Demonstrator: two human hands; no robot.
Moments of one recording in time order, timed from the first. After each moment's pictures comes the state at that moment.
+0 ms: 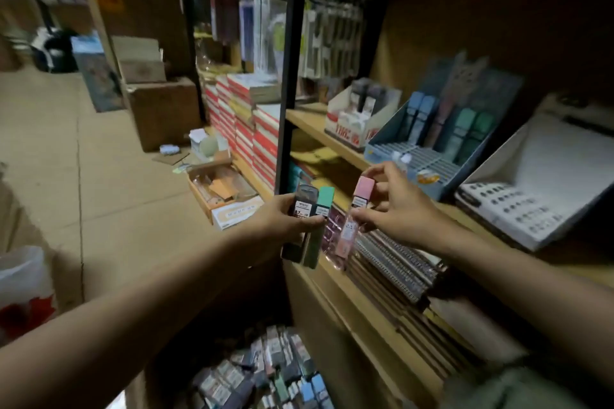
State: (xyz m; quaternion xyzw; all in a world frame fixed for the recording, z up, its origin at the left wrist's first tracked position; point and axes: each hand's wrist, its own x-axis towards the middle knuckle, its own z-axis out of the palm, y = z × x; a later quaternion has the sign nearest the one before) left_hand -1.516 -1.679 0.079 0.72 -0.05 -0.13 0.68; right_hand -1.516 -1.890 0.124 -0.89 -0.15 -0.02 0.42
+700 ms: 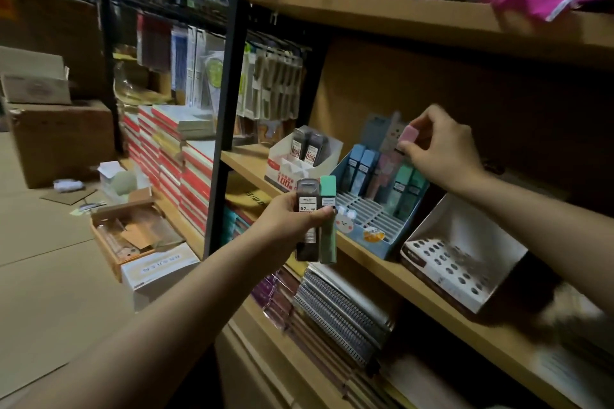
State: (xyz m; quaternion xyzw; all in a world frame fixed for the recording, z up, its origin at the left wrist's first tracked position) left_hand -1.444 -1.753 0.137 0.61 -0.10 -0.14 0.78; right_hand -1.426 -1.982 0.248 -0.92 -0.05 -0.35 0.16
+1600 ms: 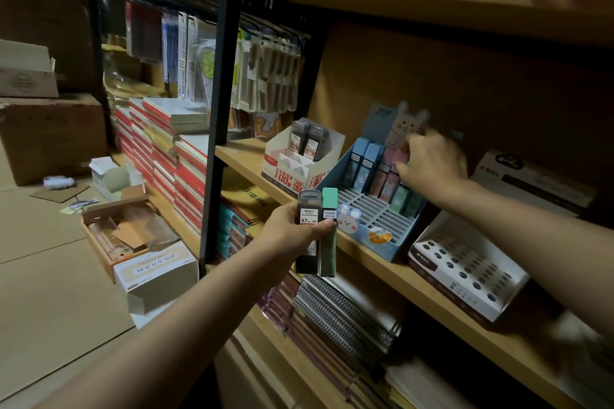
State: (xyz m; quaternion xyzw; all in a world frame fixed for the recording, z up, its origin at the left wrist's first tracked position) left_hand -1.434 -1.765 0.118 0.63 -0.08 -0.14 0.76; right_hand -1.388 -1.981 0.215 -0.95 0.05 -0.29 -0.08
